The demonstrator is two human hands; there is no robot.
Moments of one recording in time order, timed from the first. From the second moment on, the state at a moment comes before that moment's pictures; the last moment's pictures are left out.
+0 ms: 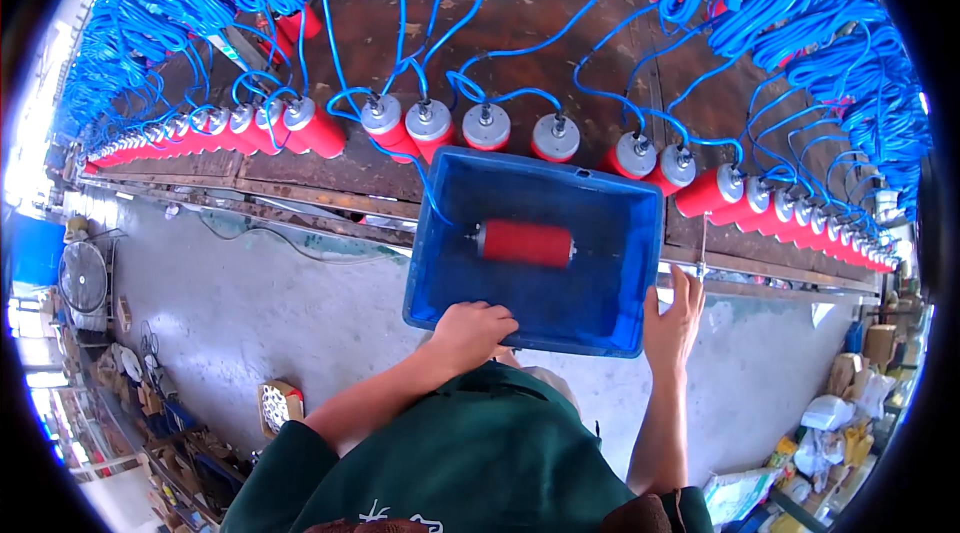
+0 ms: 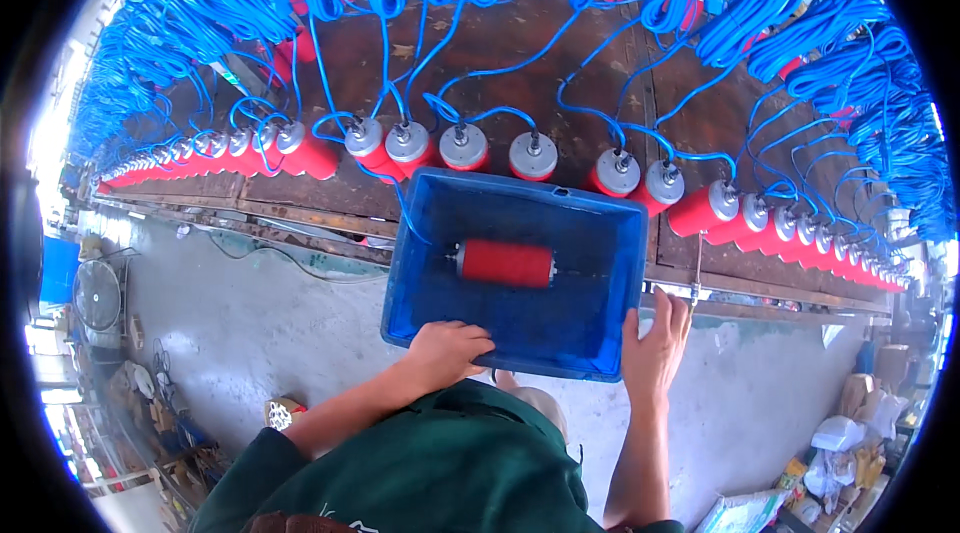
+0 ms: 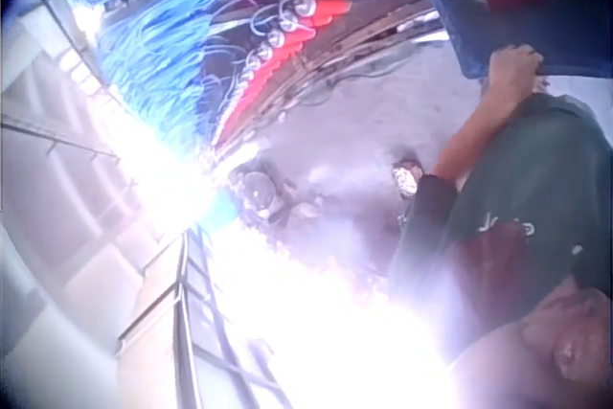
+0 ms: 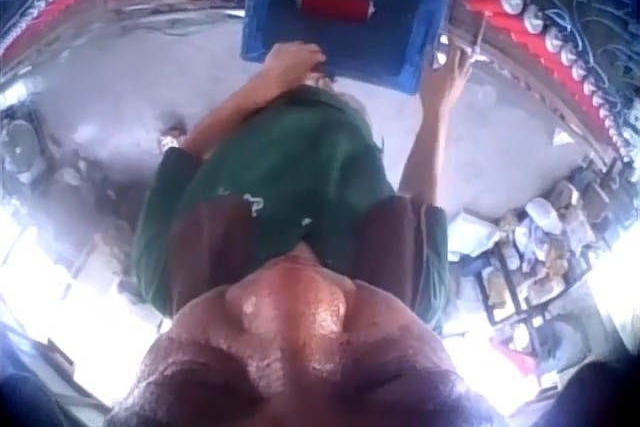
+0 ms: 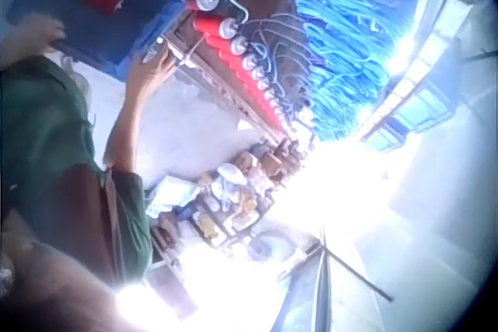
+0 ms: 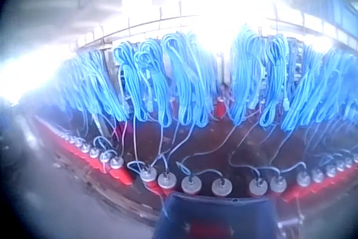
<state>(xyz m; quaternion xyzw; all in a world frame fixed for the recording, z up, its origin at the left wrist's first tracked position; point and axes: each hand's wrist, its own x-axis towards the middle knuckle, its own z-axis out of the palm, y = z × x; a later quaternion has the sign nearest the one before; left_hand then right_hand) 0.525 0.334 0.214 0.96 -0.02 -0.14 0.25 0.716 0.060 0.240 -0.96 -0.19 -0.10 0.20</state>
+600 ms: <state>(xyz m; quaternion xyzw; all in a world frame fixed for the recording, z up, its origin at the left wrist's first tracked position) 0.496 0.415 0.168 0.78 0.41 0.15 0.44 0.713 0.065 0.195 -0.96 -0.04 0.12 0.24</state>
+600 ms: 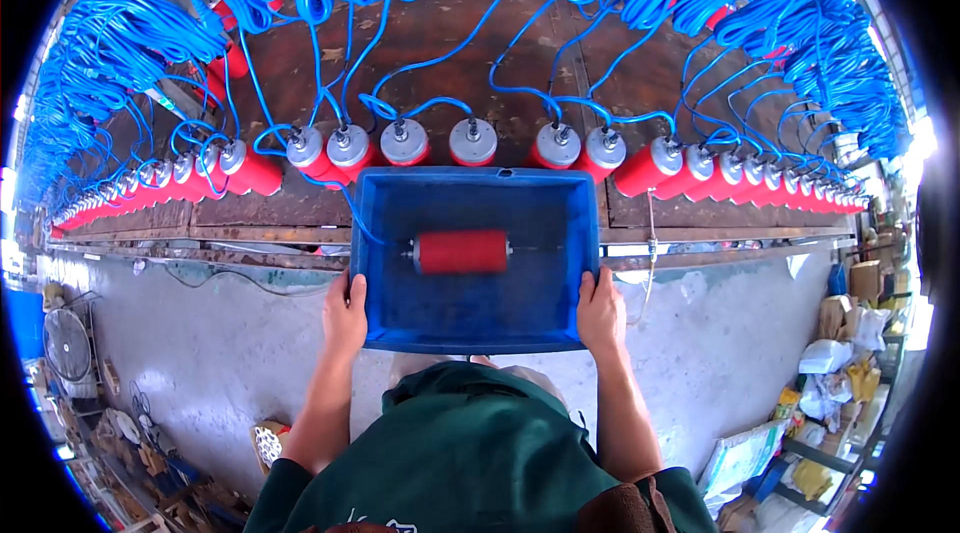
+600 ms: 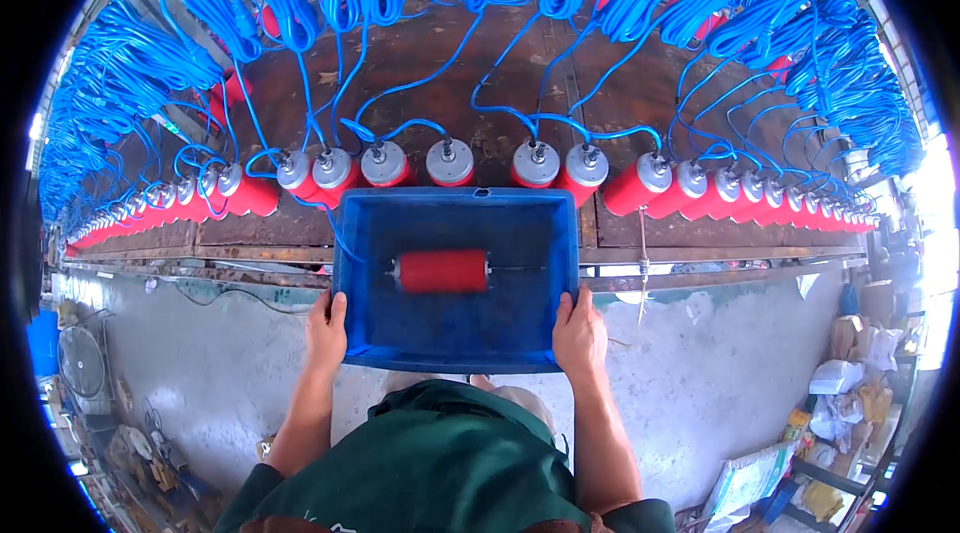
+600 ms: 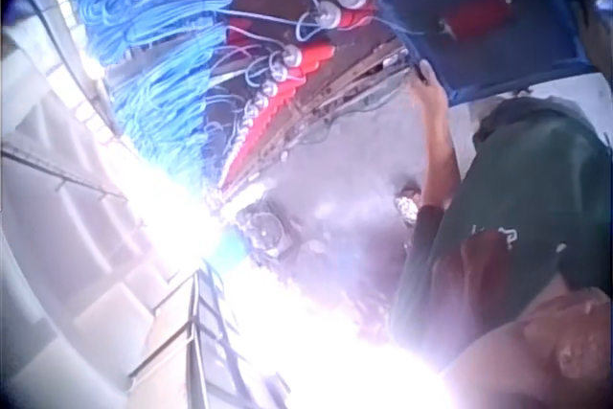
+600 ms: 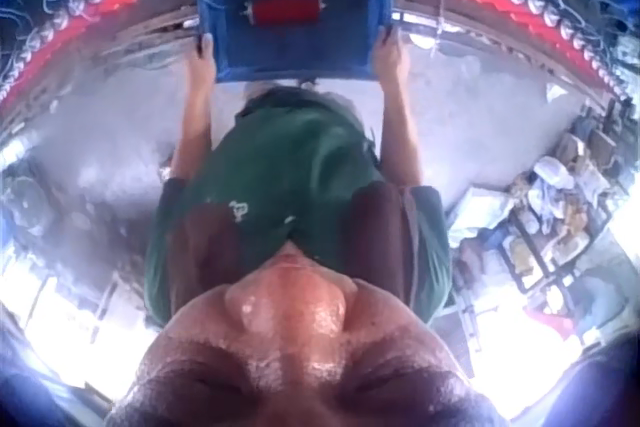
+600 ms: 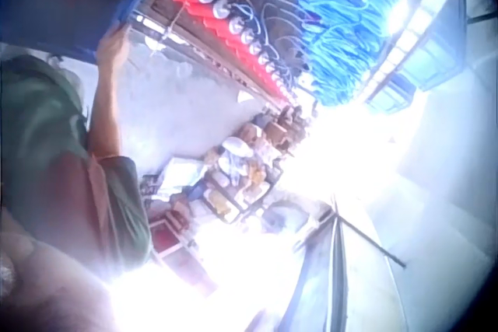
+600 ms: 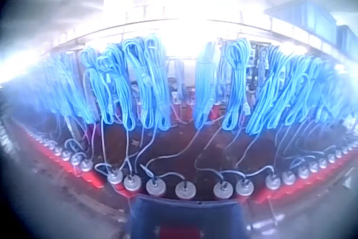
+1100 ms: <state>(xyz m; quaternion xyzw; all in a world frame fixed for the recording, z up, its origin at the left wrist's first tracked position) 0.509 0.417 0.176 0.81 0.38 0.19 0.41 0.722 0.072 0.205 -0.96 -0.05 0.14 0.23</state>
